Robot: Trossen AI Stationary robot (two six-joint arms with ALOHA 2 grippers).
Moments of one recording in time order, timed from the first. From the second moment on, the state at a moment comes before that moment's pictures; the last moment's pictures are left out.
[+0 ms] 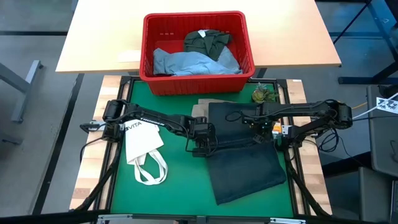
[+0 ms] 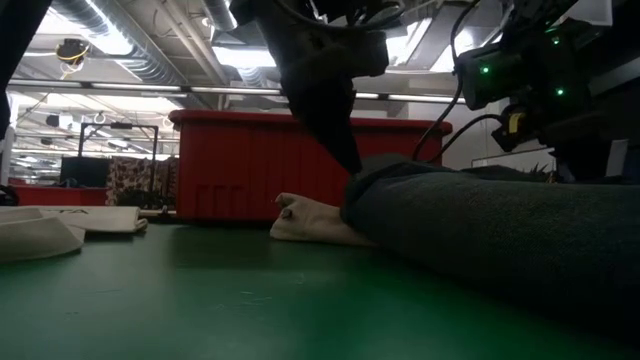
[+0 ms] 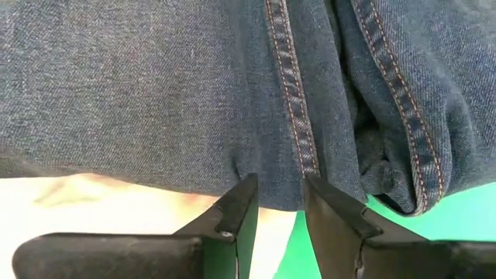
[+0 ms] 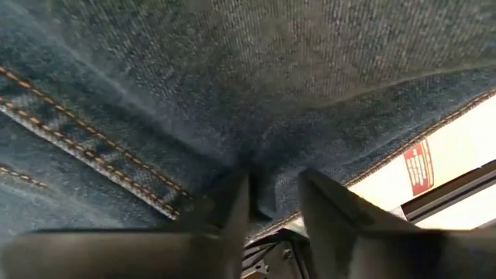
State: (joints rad) left arm -0.07 1.96 1.49 -0.60 -0.15 -0.01; right arm -0.46 1.35 0.81 -1.26 0.04 0.41
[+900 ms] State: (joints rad) left arm 0.09 1.96 1.60 -0.37 -0.18 0.01; right arm -0.46 1.28 1.03 -1.32 0.44 0.35
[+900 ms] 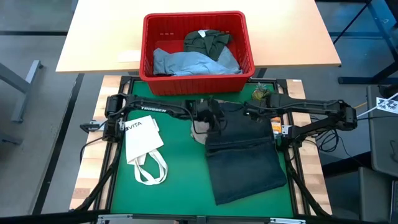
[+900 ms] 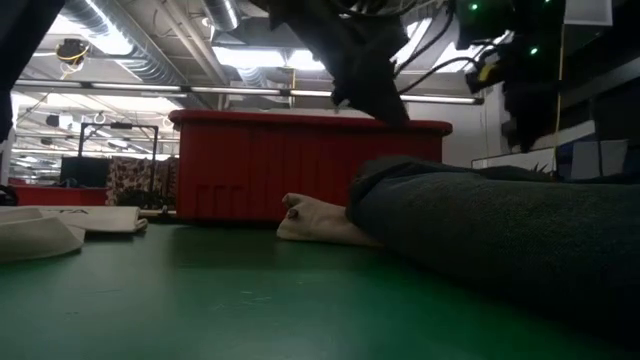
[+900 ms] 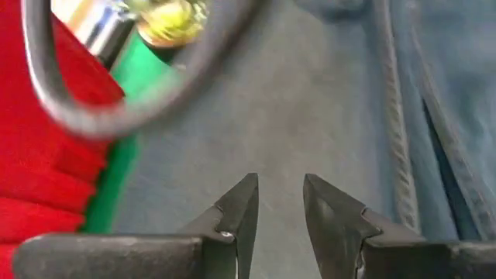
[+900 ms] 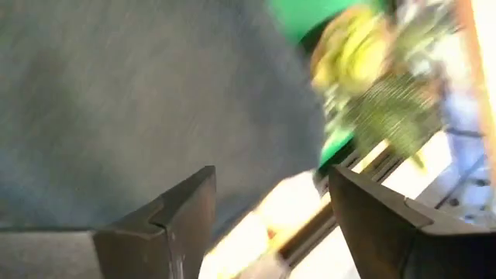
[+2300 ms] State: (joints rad) left arm 0.28 2.05 1.57 -0.37 -0.28 -0.04; right arm -0.71 1.30 0.94 -1.36 0.57 0.33
